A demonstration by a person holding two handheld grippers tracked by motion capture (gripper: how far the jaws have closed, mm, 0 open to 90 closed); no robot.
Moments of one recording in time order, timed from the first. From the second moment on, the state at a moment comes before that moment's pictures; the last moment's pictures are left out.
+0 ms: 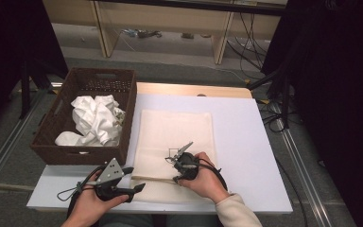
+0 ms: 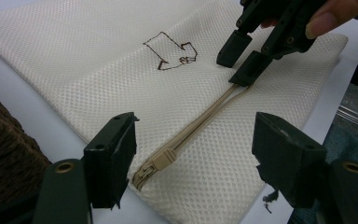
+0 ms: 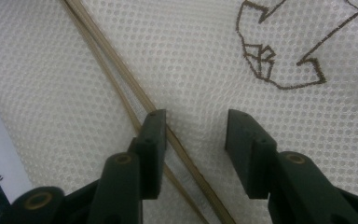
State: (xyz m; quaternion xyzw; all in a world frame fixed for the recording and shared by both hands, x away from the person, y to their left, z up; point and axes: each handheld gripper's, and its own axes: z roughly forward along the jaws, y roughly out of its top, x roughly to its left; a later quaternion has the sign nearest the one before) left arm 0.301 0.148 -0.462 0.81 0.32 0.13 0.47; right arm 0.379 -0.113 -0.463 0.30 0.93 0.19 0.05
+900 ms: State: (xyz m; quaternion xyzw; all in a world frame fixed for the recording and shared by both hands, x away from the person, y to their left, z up) left arm 0.300 0.147 -0.458 0.81 0.32 0.14 0.47; right arm 0.382 -0.121 -0.445 0.32 0.91 0.23 0.09
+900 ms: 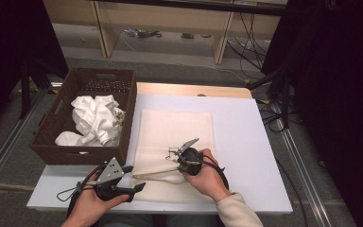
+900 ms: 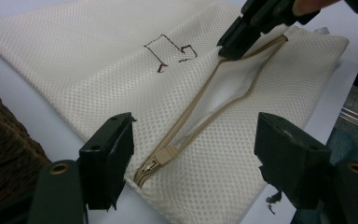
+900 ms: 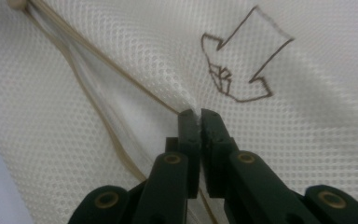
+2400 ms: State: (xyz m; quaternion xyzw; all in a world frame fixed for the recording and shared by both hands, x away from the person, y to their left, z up) left arm 0.413 0.232 -0.366 0.73 0.46 0.31 0.40; right arm 0.378 -0.133 -0.378 0.34 0.86 0.35 0.18
